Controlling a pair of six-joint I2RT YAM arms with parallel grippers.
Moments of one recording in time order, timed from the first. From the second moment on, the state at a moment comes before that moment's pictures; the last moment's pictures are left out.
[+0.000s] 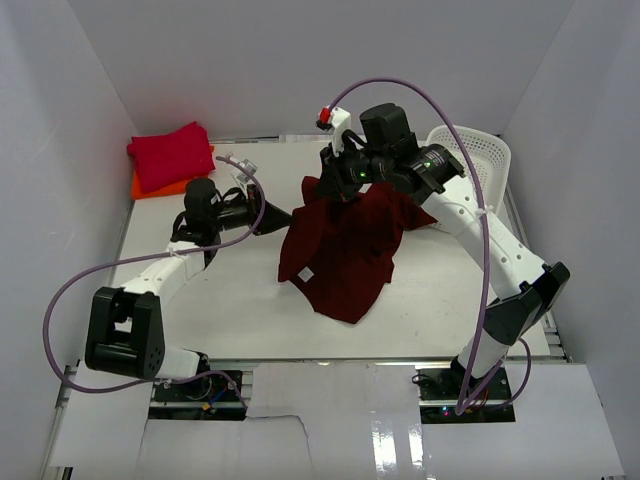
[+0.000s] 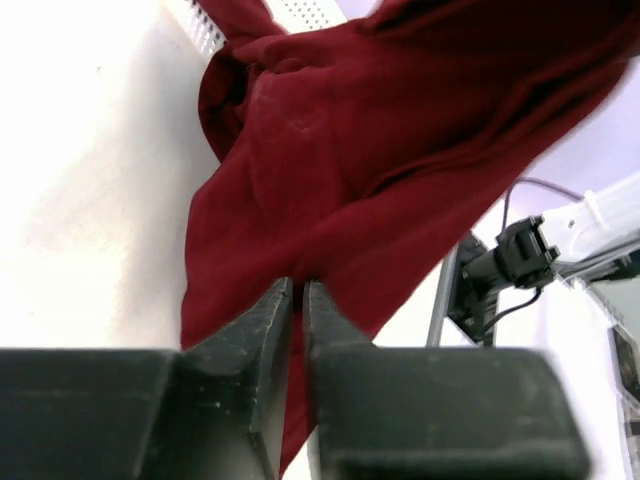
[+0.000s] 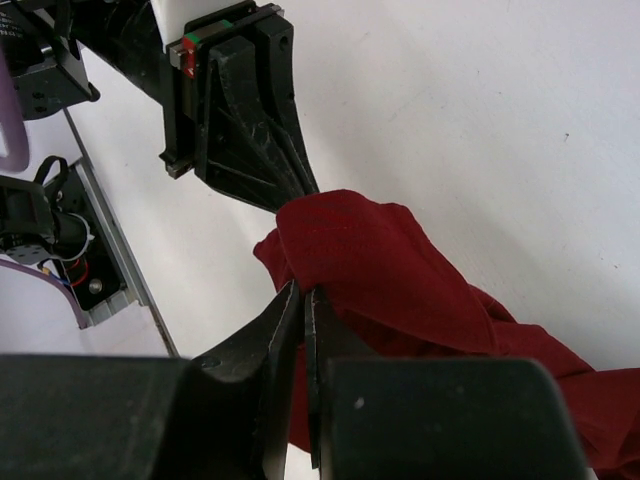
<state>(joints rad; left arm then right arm) -0.19 1.39 0.81 0.39 1.00 -0.42 0.71 1.65 1.92 -0.81 -0.43 -0.03</state>
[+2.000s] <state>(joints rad) -0.19 1.41 1.71 -0.27 0.70 -0.33 0.30 1.78 1.58 -0.68 0.24 0.12</state>
